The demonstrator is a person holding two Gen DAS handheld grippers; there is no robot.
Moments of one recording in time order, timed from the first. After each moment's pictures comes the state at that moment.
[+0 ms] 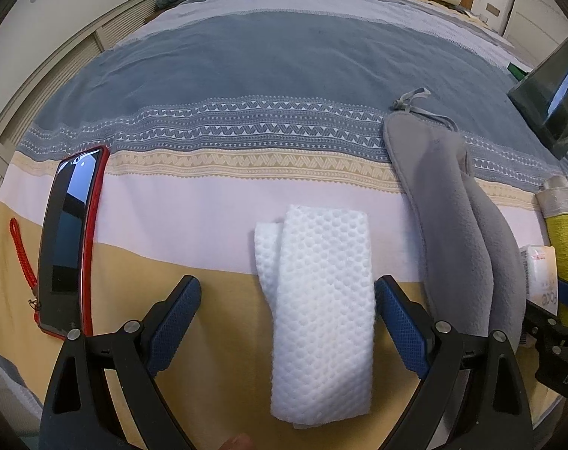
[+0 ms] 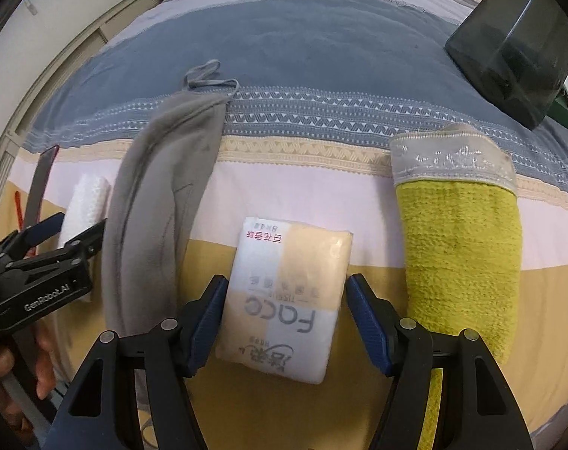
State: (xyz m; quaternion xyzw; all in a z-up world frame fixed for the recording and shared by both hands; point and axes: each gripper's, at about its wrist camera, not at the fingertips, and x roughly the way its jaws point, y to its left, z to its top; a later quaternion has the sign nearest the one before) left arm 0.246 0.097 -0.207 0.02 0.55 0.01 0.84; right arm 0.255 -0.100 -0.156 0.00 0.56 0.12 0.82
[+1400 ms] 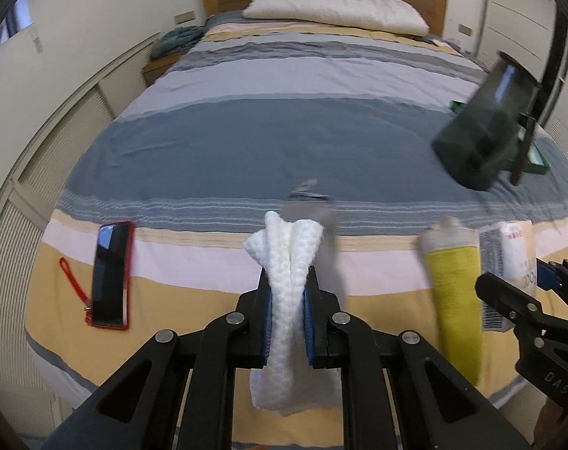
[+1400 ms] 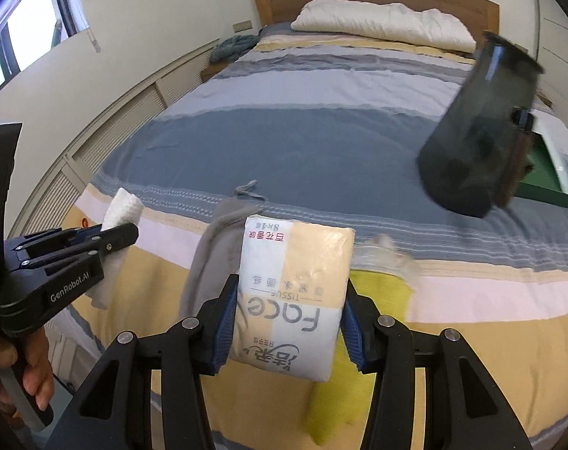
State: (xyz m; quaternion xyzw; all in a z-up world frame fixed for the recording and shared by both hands) left arm 0.203 0.011 -0.074 0.04 0.48 -0.01 0.87; right arm 0.193 -0.185 -0.037 0.01 0.43 0.19 0.88
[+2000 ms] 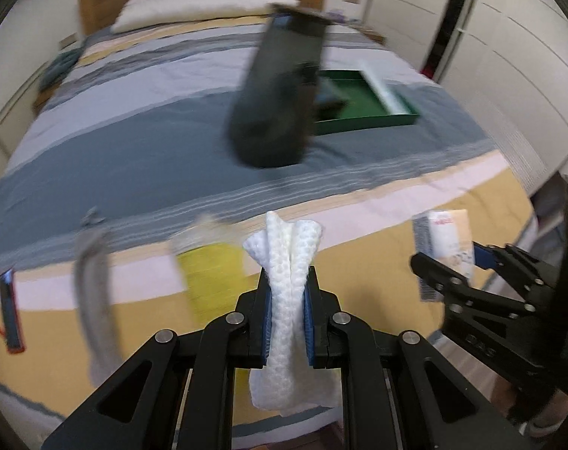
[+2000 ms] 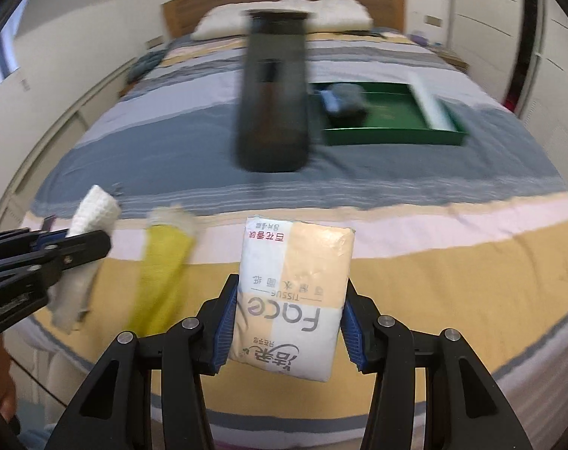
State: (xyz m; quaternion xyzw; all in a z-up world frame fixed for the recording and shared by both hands) left arm 0.171 -0.212 -0.046 0.05 0.50 -0.21 0.84; right arm 0.133 -0.405 -0.024 0.04 0.44 0.05 0.89
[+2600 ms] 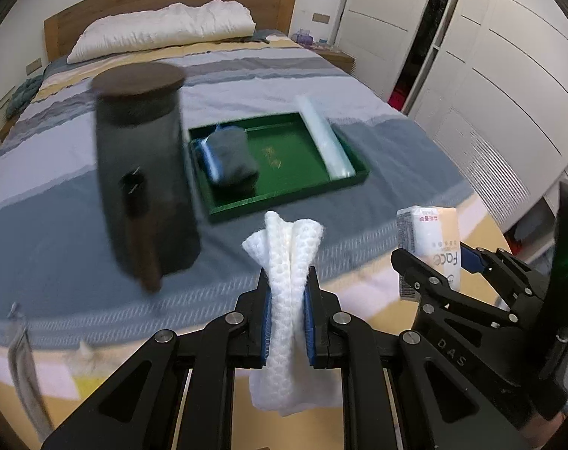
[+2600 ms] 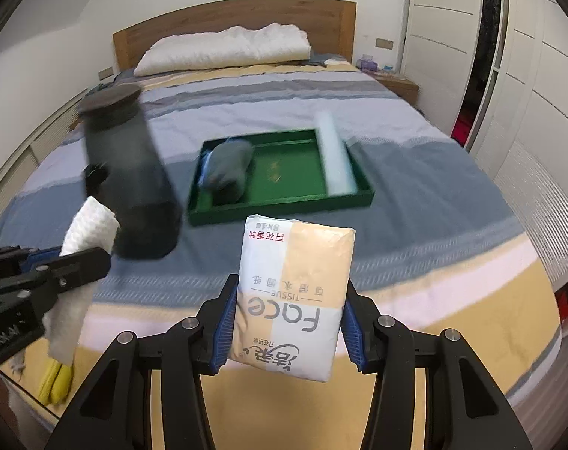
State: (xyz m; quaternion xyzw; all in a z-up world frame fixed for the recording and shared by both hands) left arm 0.274 -0.372 -0.034 0.03 0.46 -0.24 0.85; right arm 0.230 -0.529 -0.008 0.02 0.39 -0.03 0.92
